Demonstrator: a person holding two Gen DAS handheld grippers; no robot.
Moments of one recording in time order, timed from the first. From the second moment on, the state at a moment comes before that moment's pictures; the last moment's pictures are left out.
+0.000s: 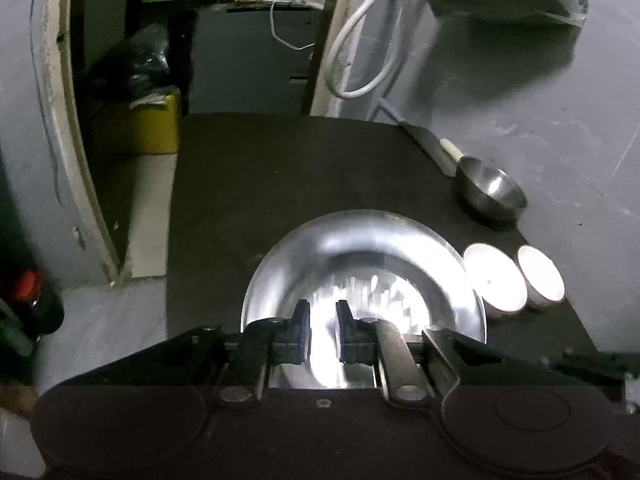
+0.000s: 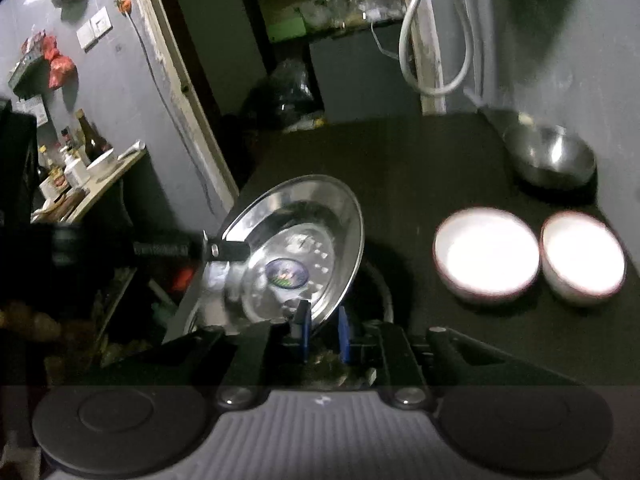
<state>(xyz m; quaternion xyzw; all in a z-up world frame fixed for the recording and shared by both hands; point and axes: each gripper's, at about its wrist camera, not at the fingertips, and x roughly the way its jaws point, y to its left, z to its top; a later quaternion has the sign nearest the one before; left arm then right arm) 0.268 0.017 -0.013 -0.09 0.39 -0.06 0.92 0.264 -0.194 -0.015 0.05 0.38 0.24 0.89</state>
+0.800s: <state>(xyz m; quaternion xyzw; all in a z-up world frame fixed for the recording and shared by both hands) 0.226 0.012 0.016 -0.06 0.35 0.00 0.94 0.242 -0.225 -0.004 0.05 0.37 0.23 0.90</state>
